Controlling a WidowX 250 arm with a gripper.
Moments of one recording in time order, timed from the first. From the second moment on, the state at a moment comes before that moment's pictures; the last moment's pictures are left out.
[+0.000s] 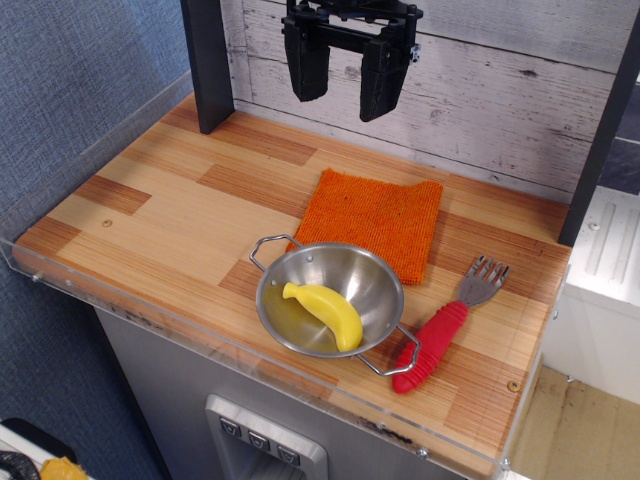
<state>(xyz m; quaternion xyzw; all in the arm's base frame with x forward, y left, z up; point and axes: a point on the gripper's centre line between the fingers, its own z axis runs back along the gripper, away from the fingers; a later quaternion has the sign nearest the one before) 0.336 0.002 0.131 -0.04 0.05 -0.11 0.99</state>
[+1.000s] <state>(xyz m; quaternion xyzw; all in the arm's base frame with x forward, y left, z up) 0.271 -0.015 0.119 -0.04 0.00 -0.12 0.99</state>
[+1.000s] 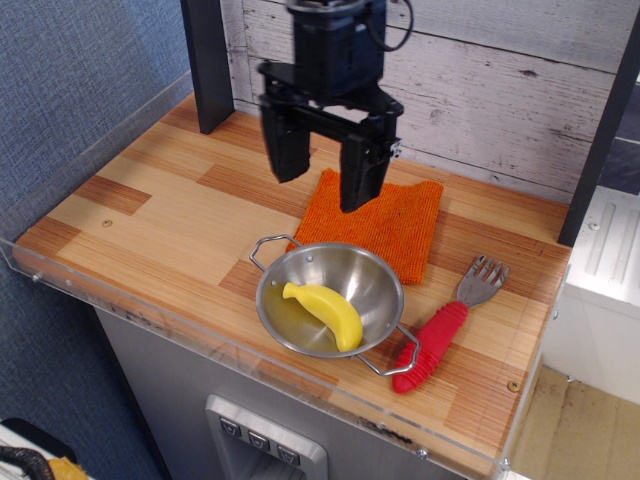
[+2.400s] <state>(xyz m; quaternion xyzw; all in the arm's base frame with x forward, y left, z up) 0.242 -0.017 0.046 0.01 -0.04 -0.11 0.99</state>
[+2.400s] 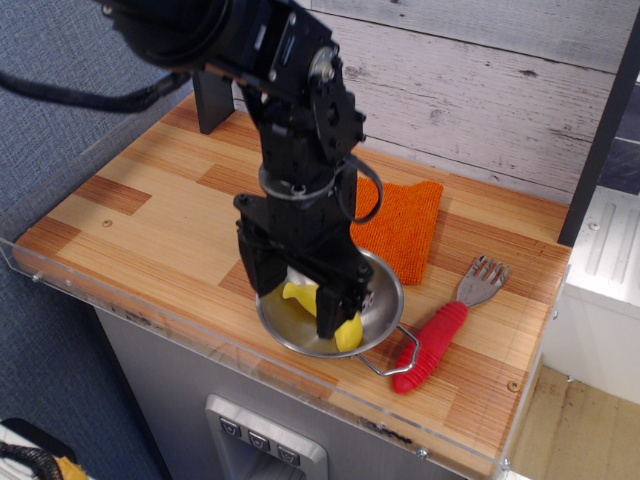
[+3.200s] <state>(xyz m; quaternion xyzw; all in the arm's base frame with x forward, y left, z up) 0.272 -0.046 0.011 0.01 -0.01 -0.14 0.99</state>
